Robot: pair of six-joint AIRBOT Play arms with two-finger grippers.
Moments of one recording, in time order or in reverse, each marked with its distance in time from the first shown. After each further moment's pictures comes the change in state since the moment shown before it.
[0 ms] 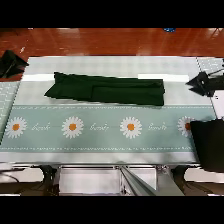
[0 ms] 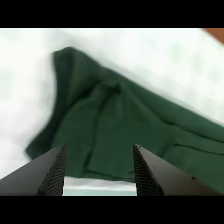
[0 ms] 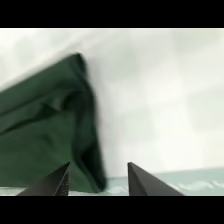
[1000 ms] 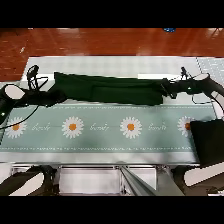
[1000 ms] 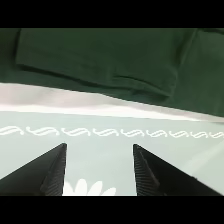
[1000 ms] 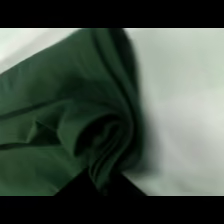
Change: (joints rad) left arm -0.422 0.377 -0.748 0.090 0.426 -0.047; right arm 0.343 -0.267 0.021 0.147 -0.208 0.010
